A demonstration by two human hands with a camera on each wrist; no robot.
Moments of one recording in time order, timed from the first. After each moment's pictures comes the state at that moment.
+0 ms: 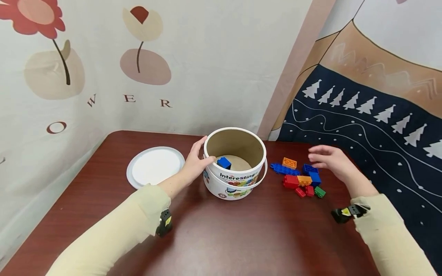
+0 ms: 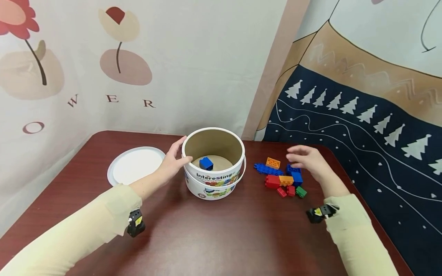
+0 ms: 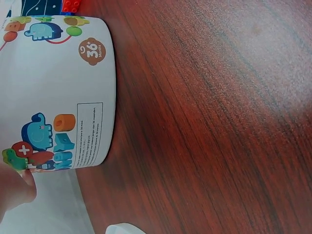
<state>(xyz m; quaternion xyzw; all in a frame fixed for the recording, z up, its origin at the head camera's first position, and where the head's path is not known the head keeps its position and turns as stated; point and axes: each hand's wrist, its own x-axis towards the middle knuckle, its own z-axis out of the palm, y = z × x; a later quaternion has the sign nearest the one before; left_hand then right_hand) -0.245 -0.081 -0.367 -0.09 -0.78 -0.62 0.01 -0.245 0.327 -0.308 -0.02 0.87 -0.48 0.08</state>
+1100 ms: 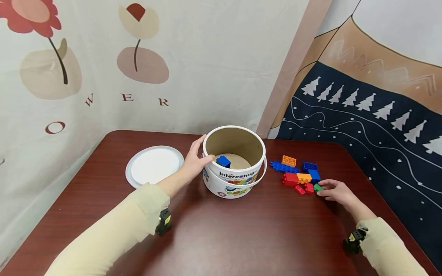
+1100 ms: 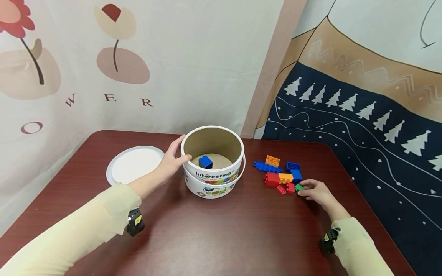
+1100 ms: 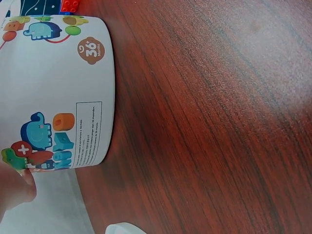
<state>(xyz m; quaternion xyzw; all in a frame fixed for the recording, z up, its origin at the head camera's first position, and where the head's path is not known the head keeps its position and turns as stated) -0.246 -0.081 -0.367 -0.09 -0.77 -0.63 0.00 -0.210 0.384 -0.403 0.08 0.90 -0.41 0.14</state>
